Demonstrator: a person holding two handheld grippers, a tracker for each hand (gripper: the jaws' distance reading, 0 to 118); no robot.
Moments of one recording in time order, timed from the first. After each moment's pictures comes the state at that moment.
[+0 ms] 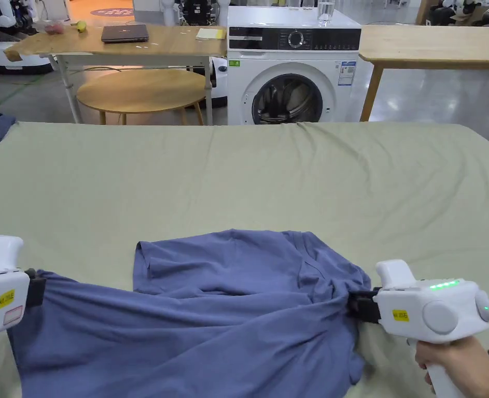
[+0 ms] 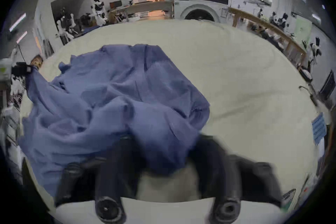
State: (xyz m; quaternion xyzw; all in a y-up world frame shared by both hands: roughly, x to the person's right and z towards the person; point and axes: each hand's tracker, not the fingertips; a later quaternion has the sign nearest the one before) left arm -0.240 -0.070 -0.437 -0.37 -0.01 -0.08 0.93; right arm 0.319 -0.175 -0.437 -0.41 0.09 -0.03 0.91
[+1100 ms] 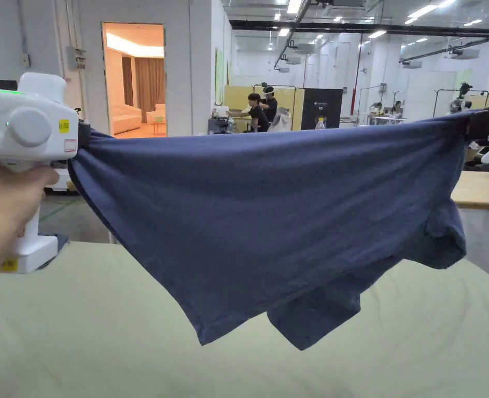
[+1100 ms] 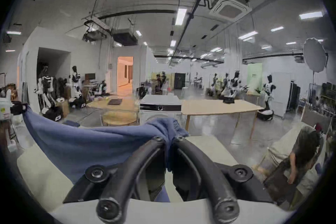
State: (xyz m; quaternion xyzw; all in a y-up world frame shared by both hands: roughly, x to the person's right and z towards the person) left arm -0.242 0.278 -0.453 -0.08 0.03 -0.04 1.00; right arm 0.315 0.305 -0.376 -0.07 -0.09 0.01 0.99
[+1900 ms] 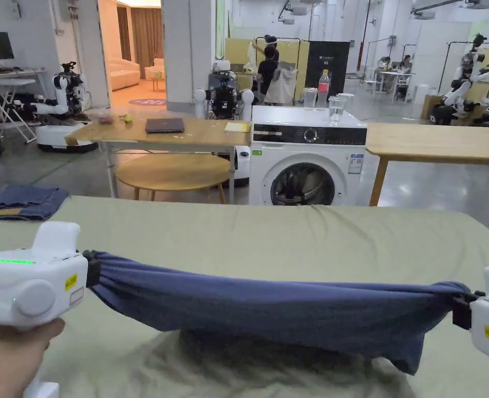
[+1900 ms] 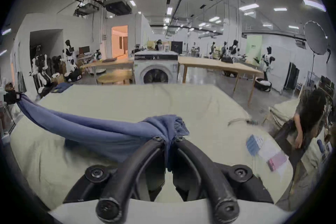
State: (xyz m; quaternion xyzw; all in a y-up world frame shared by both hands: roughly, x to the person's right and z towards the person) left arm -0.241 0.018 -0.374 -0.24 -0.02 -0.03 0.97; right arm 0.335 -0.017 -0.305 -0.24 -0.10 -0.02 0.97
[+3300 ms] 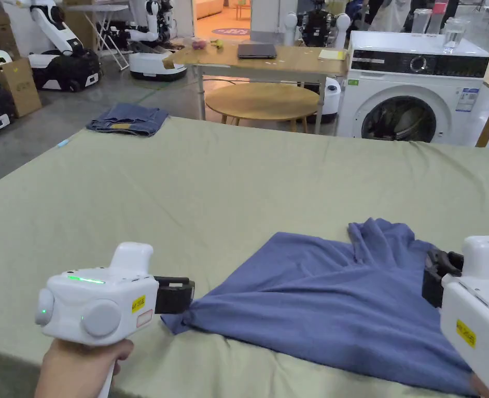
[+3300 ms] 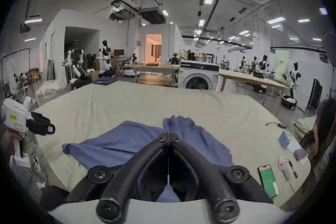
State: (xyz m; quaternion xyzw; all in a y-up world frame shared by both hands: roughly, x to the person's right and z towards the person) left arm -0.316 -0.099 -0.261 -0.35 -0.05 0.02 0.94; right arm 0.115 -0.031 -0.239 -0.18 0.04 0.03 0.98
